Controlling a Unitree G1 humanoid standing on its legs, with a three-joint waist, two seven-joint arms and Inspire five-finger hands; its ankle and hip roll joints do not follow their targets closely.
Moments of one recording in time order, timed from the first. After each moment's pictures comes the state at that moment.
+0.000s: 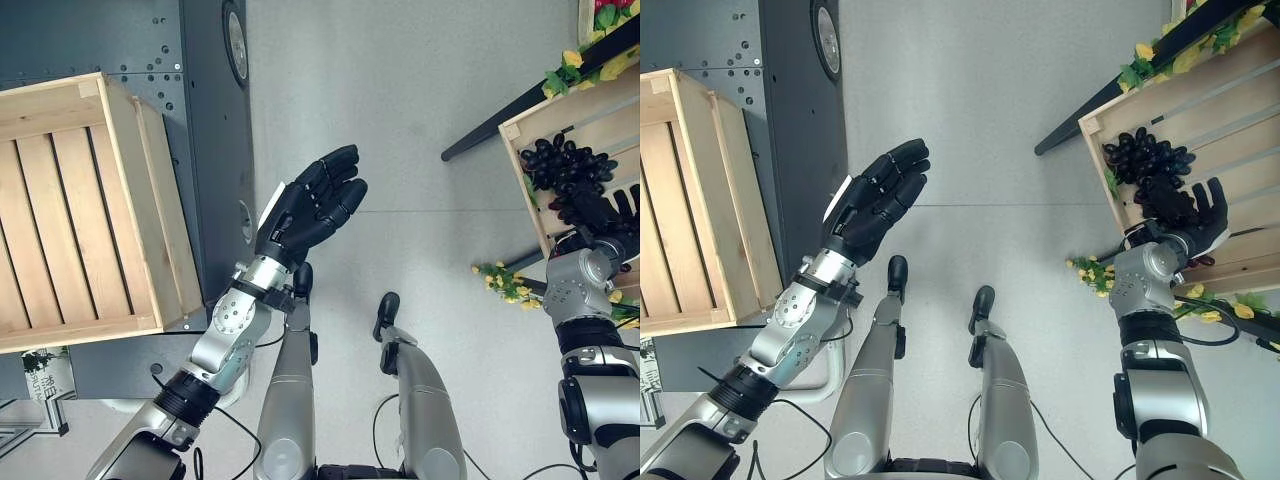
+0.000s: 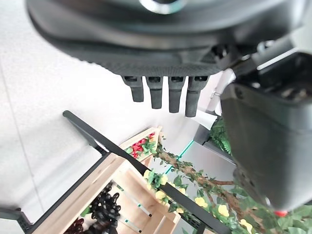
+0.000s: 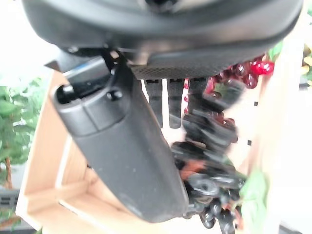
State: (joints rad) left arm -0.40 0.53 -0.44 0.07 -0.71 -0.35 -0.02; right arm -0.73 -0.57 -0.06 0.80 0.95 -0.29 -0.74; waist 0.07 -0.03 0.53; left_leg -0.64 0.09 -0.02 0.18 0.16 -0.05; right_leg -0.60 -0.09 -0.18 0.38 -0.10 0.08
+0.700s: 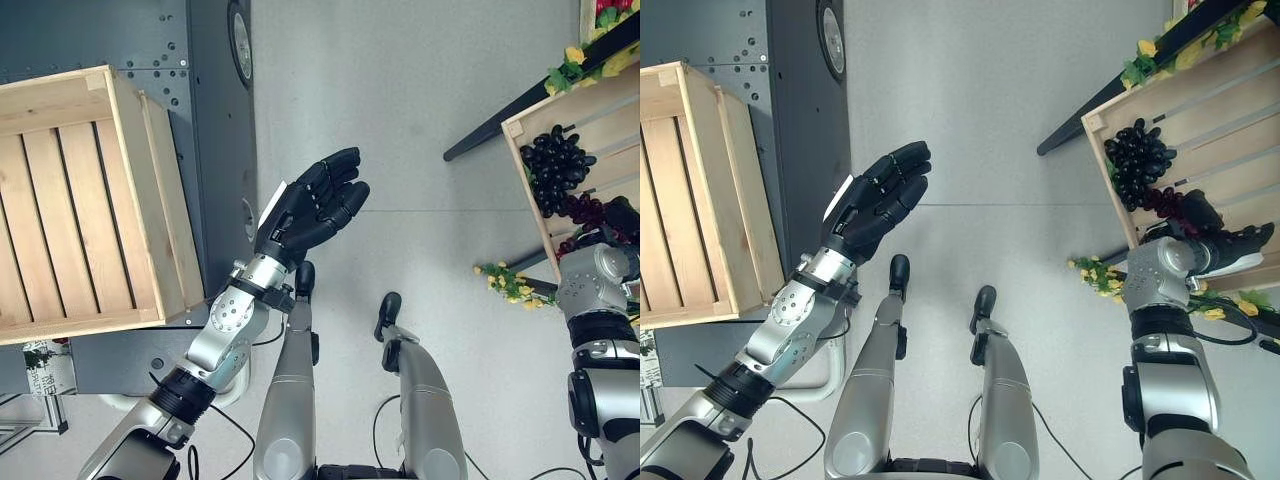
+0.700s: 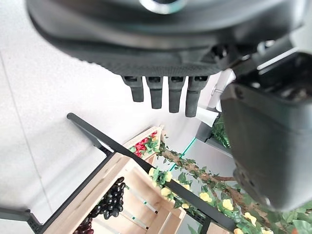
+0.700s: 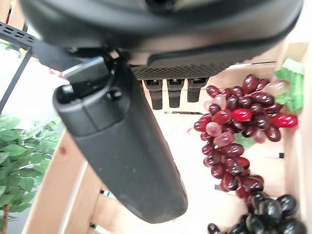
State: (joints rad) left arm -0.40 0.57 -0.46 0.07 -0.71 -0.34 -0.02; right arm -0.72 -0.61 -0.07 0.78 0.94 -0.29 -0.92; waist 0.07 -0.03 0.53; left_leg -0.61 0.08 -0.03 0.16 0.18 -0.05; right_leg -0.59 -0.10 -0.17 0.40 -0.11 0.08
